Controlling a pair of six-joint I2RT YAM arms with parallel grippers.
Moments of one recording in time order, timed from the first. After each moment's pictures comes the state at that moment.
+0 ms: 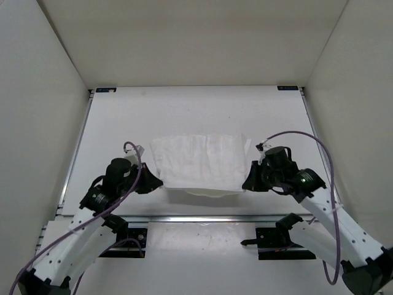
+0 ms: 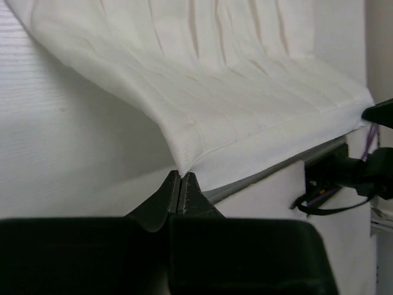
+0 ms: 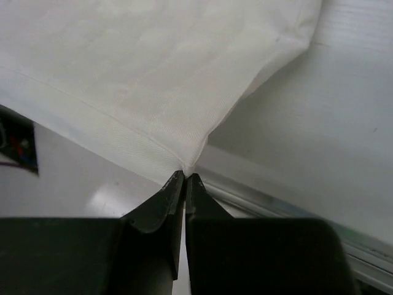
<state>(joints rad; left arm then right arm) -0.47 0.64 0.53 -0.54 0.21 -0.62 0.52 0.83 0.75 -0.81 -0.19 0.50</state>
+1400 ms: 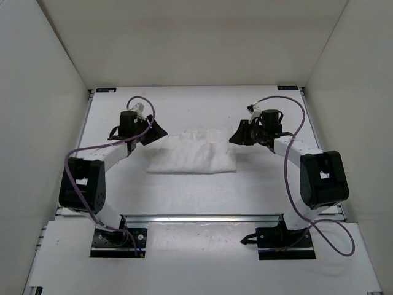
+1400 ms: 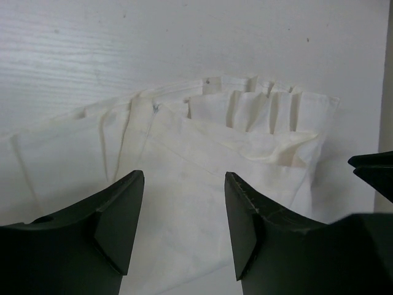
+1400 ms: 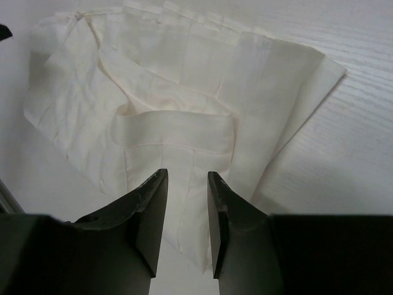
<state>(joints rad) -0.14 1.54 0.85 0.08 0.34 -0.61 0.16 1.60 0.93 0.00 -0.58 0.26</state>
